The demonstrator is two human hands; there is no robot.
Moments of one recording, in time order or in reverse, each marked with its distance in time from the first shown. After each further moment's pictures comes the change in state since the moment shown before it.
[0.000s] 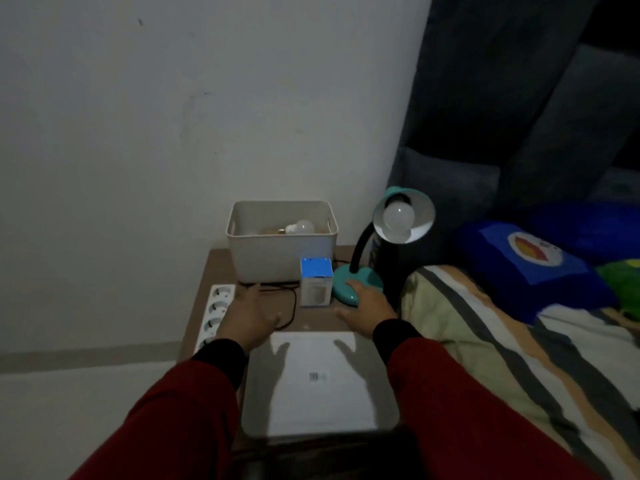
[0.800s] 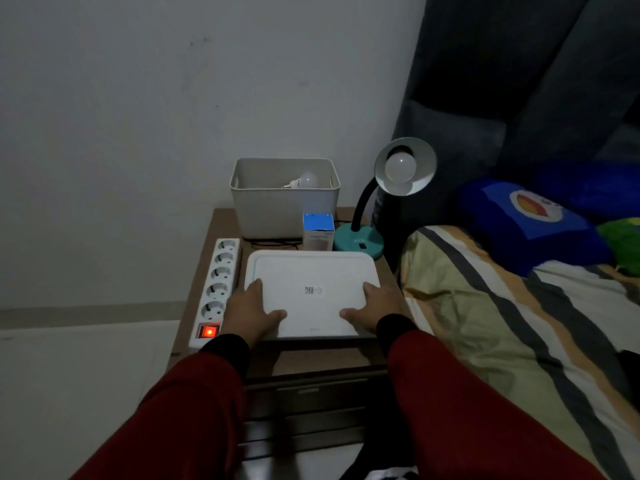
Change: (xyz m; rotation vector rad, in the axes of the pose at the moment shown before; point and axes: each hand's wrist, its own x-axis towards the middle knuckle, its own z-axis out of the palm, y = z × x) left_hand -0.044 -0.047 0.053 0.155 0.018 0.013; right_hand -0.049 0.044 0.049 -0.016 -0.082 0.173
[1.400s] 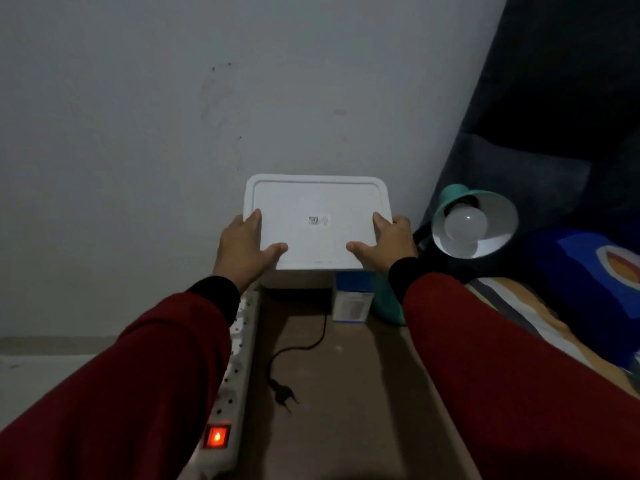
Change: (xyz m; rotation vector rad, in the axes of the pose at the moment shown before) left_hand 0.169 0.018 -0.122 -0.033 0.323 0.110; right_hand 0.144 -0.132 -0.094 0.089 0.275 -0.211
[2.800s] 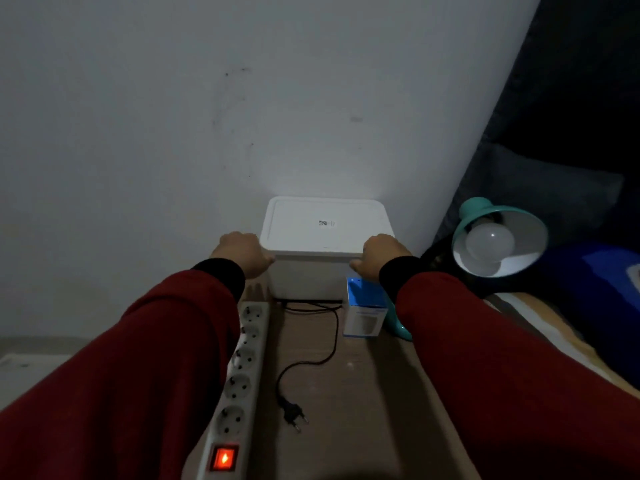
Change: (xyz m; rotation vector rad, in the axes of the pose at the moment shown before) left_hand 0.038 -0.013 -0.012 0.416 -0.364 -0.096; right_hand 0.029 -0.030 0.017 -0.490 -0.218 -0.086
